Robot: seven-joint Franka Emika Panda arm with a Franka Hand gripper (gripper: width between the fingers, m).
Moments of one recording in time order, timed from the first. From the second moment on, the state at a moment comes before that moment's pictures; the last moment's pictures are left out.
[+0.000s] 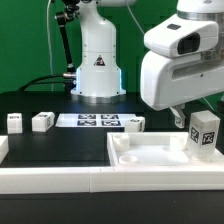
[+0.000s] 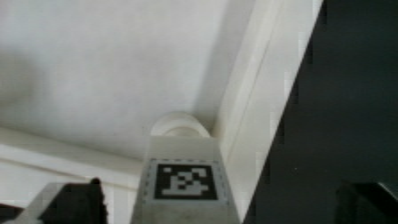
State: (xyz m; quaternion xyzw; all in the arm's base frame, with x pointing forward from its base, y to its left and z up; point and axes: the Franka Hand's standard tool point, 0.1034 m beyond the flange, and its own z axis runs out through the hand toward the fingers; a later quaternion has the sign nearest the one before) arm 0.627 0.120 0.093 -0.98 -0.17 0.08 0.07
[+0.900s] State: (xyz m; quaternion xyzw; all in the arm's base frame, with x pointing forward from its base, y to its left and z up) arm 0.649 0.111 0.096 -0.97 -0.21 0.06 0.08
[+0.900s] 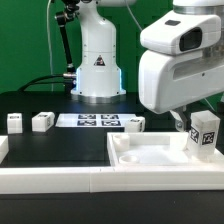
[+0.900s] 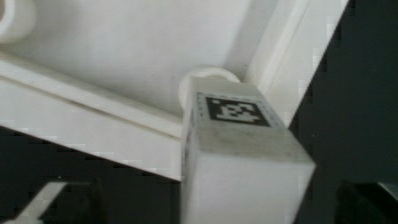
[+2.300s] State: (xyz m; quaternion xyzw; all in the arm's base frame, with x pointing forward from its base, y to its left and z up) arm 0.649 0.109 0.095 -1.00 0.05 0.03 0.06
